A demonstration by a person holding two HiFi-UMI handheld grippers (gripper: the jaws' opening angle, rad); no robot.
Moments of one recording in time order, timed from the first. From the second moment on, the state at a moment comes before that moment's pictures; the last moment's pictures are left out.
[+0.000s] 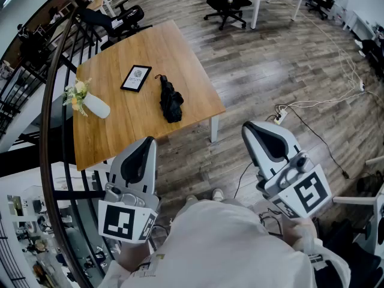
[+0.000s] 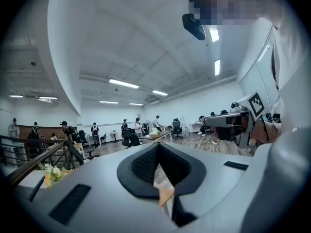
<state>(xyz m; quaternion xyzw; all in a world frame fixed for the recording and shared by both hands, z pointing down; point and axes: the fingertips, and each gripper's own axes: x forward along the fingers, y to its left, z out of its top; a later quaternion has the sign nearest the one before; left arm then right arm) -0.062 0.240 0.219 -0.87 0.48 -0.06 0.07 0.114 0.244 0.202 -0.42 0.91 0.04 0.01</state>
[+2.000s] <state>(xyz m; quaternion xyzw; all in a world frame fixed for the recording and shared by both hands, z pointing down) -0.139 0.031 0.269 -0.88 0.48 -0.05 0.03 0.003 0.055 0.286 -0.42 0.90 -0.03 -0.06</state>
